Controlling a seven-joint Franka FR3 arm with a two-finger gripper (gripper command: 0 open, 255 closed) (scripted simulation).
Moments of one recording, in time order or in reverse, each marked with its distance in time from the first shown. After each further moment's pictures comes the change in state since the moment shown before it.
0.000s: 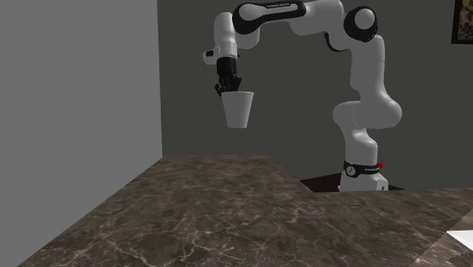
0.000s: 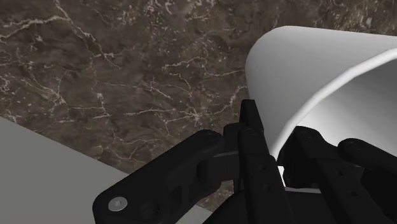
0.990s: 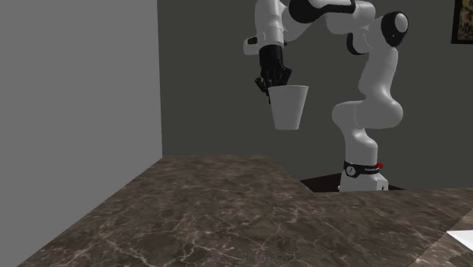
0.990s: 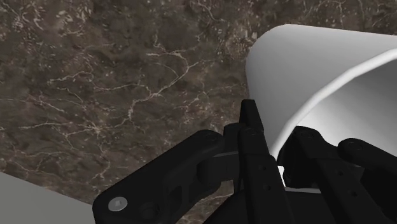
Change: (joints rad) arm 0.094 -0.425 0.228 -0.430 -0.051 0.078 0.342
